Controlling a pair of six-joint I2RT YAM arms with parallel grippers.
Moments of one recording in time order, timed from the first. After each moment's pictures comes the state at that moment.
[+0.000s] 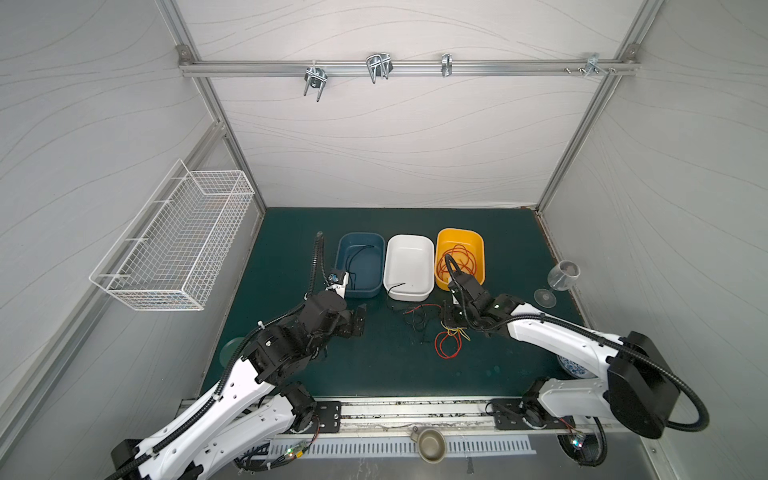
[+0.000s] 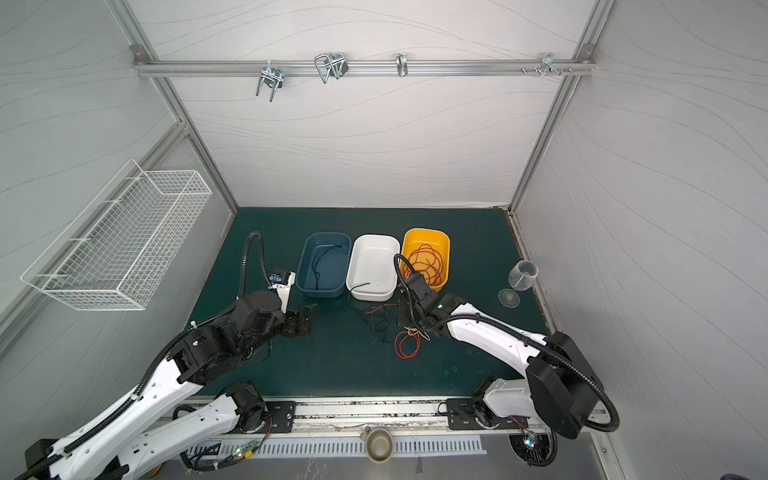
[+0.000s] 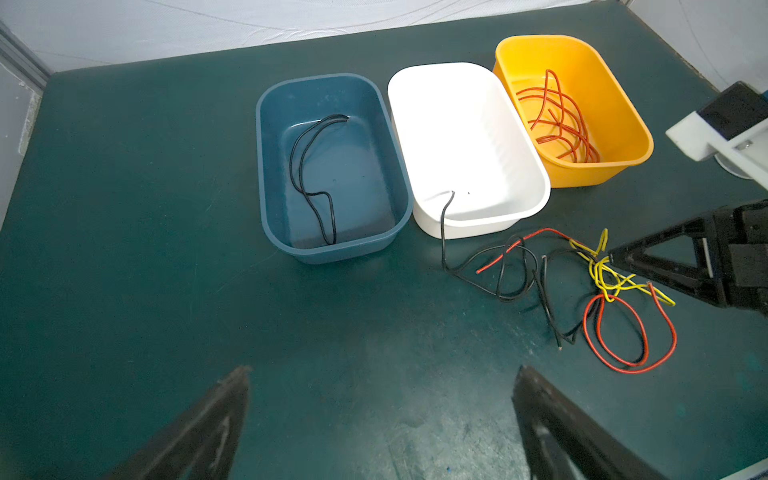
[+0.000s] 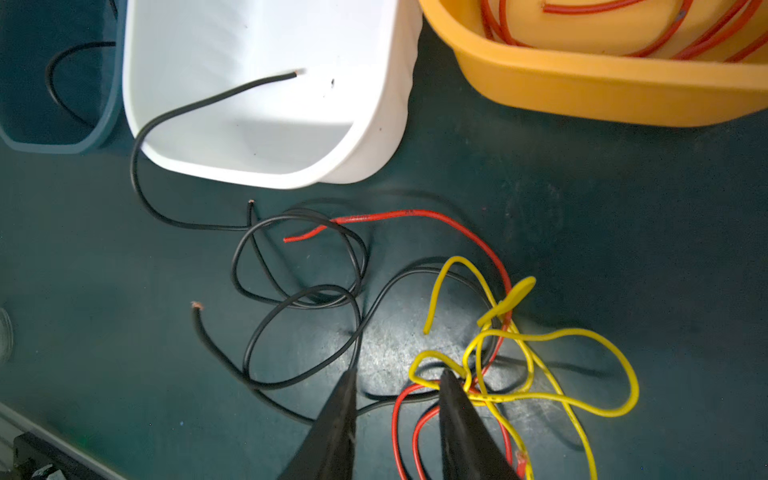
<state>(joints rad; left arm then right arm) -0.77 0.71 0.82 -0.82 -0.38 -0.37 0.79 1.30 0.76 -0.44 0.01 0.71</state>
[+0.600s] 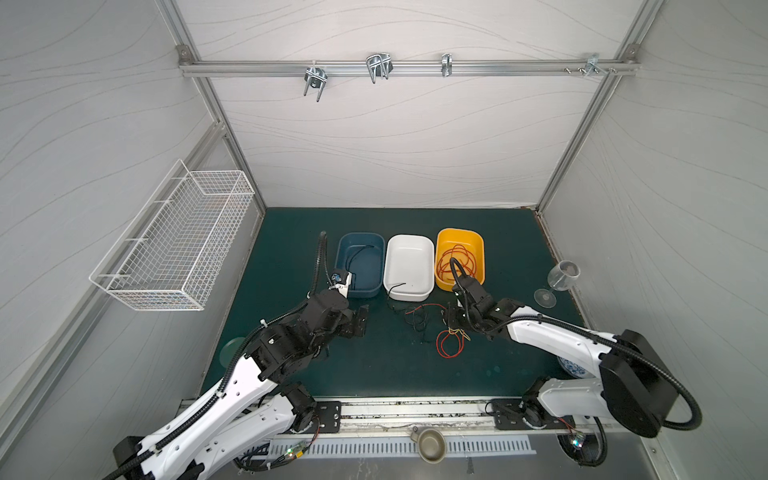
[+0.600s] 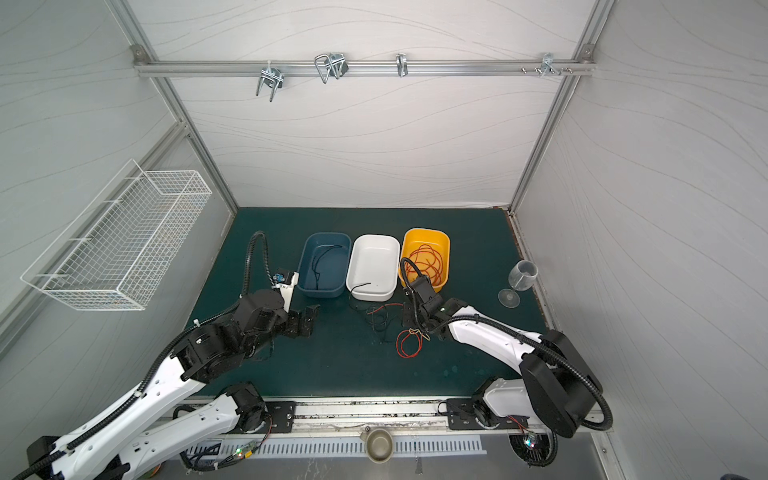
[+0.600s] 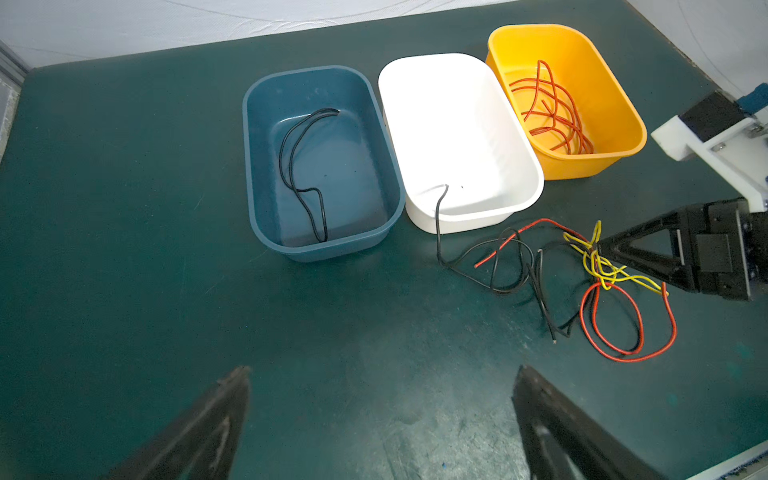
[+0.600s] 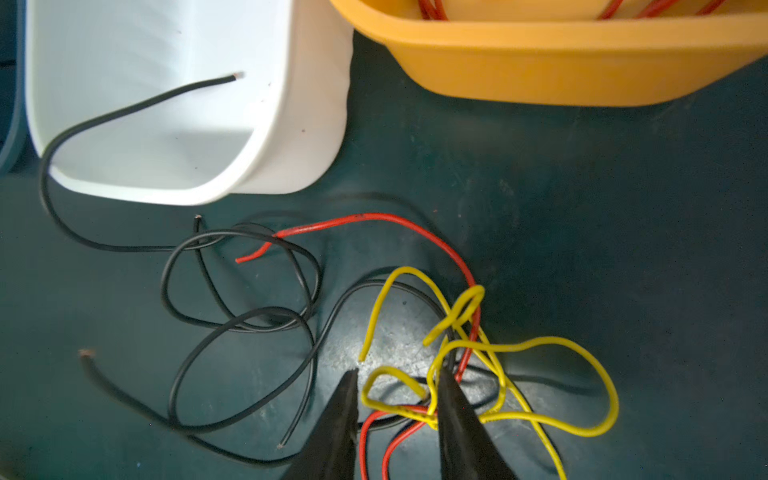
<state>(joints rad) -0.76 0.73 0.82 -0.82 -0.35 -0.36 0.74 1.30 0.68 -0.38 0.02 0.72</state>
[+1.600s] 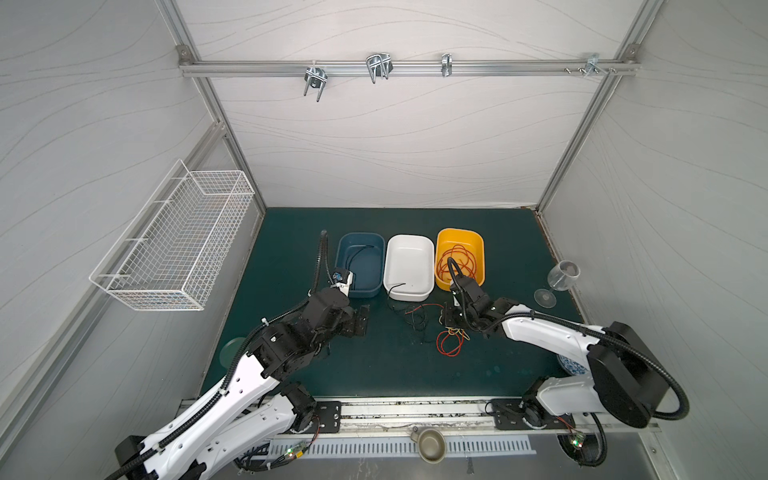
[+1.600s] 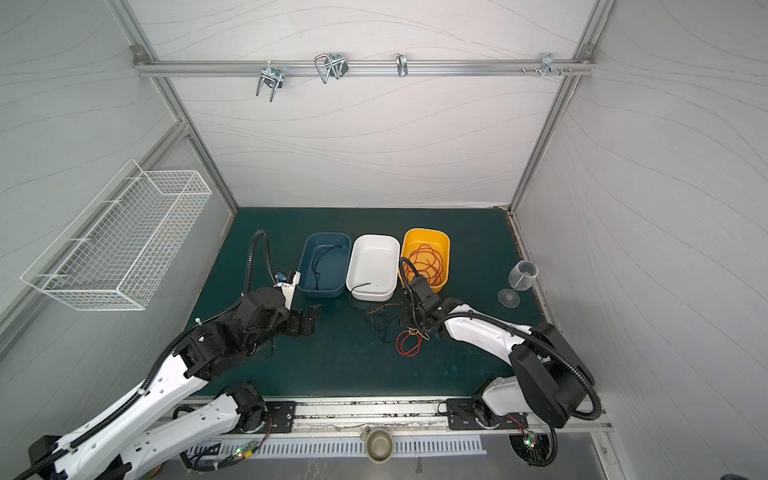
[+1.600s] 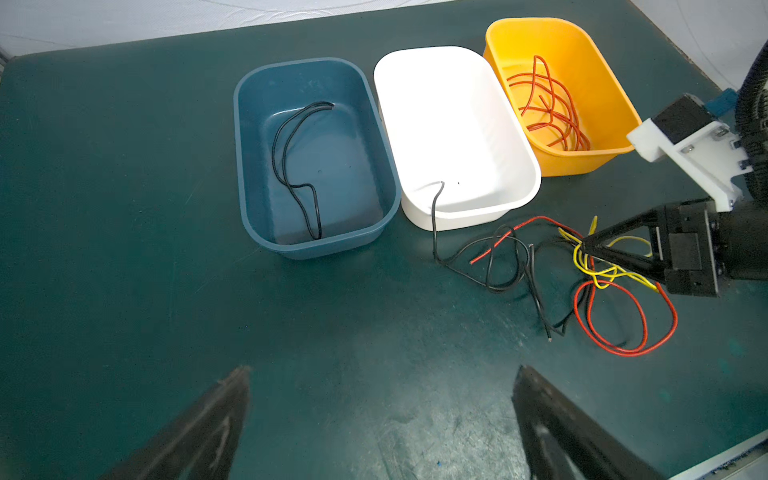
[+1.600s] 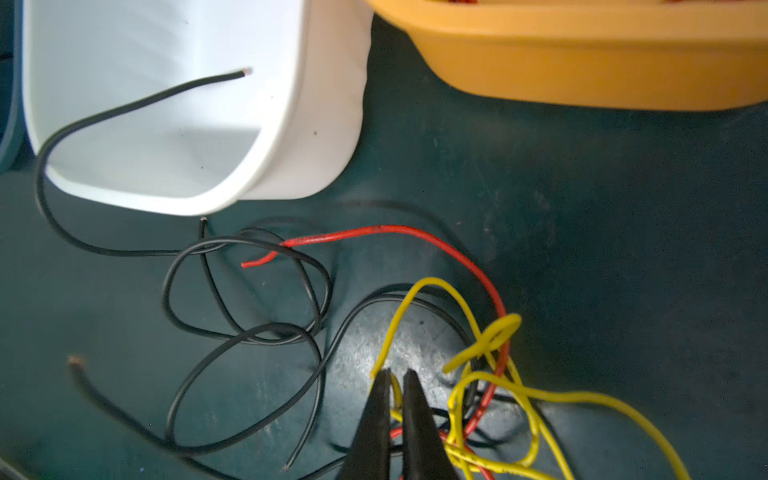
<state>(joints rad) -0.74 0.74 0.82 -0.81 -0.32 -0.36 0.73 1.36 0.67 -0.30 -0.02 0.70</state>
